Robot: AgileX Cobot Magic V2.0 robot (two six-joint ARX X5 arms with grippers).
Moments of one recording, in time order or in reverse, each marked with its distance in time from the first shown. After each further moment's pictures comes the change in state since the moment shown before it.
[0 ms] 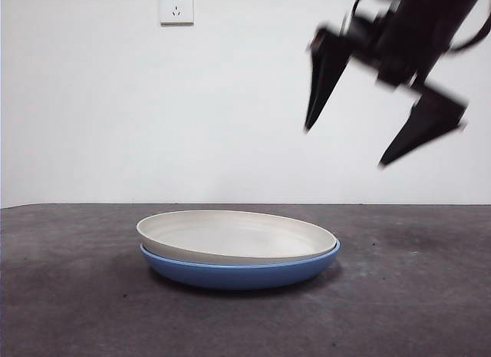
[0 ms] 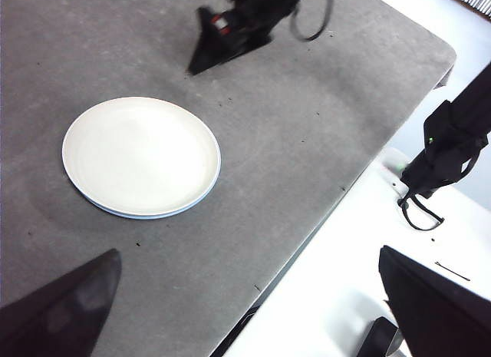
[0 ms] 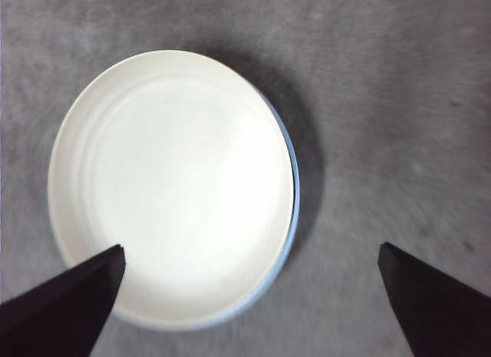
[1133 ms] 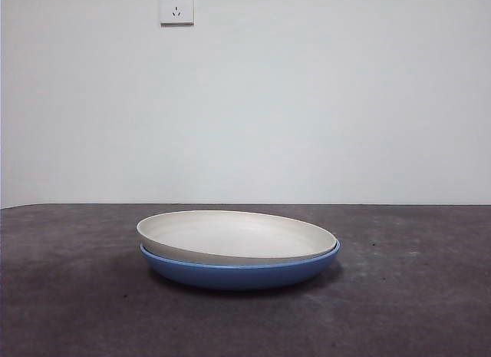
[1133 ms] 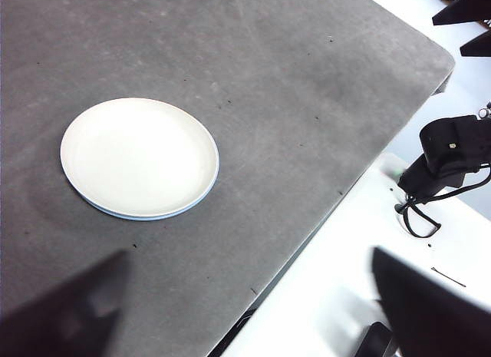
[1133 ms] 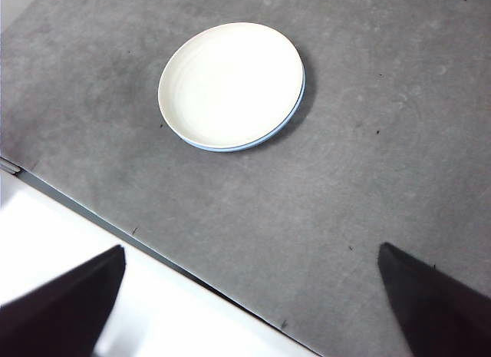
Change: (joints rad) left arm 0.000 0.000 0.000 0.008 0.000 -0.024; right arm 0.203 -0.942 0.001 -0.631 0.208 -0.076
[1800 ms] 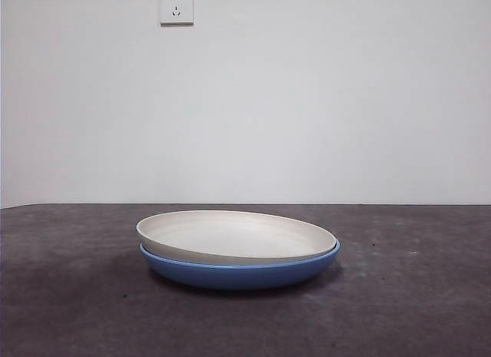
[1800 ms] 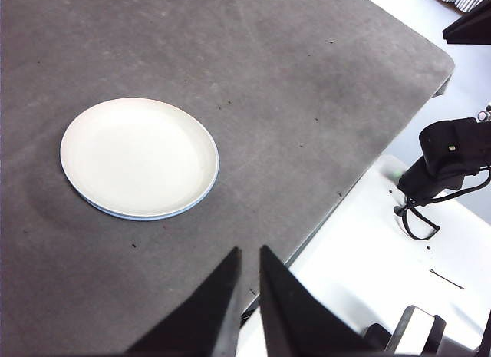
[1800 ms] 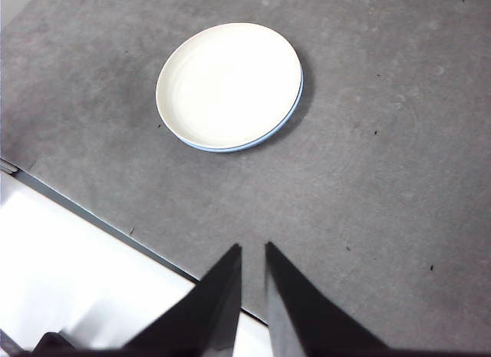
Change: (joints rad) left arm 0.004 -0.003 -0.003 0.001 0.000 -0.005; right arm 0.000 0.001 0.000 0.000 0.005 -0.003
